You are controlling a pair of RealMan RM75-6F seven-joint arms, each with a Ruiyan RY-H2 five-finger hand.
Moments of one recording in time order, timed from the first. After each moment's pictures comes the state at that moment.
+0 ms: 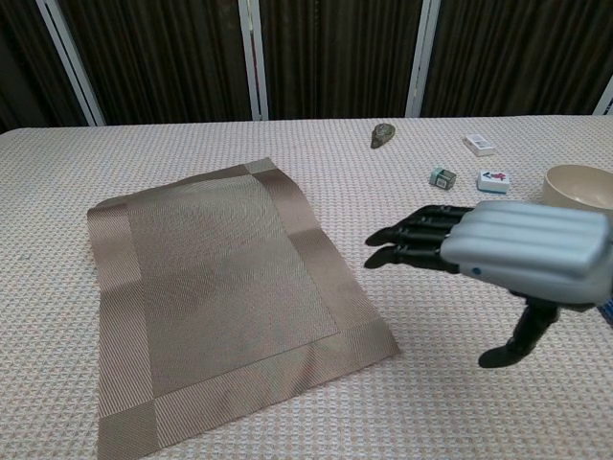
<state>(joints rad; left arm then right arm) -0.17 -1.19 -0.11 -1.85 1.39 1.54 0.39 0.57 -1.39 0.05 -1.61 -1.77 0.90 -0.27</state>
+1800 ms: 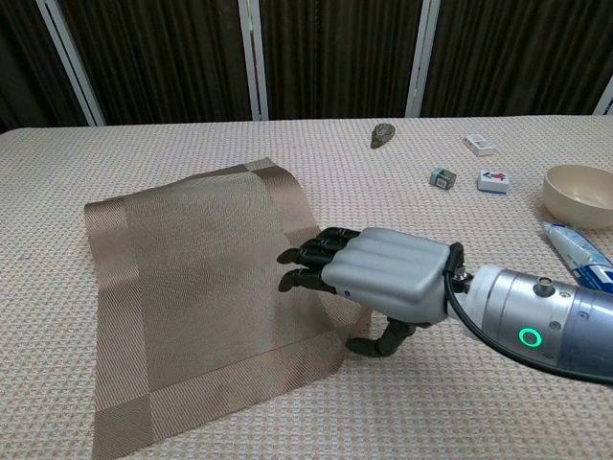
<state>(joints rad) -0.19 -1.15 -0.11 -1.85 1.36 1.47 0.32 0.73 -1.73 0.06 -1.34 -1.60 0.89 -0.38</state>
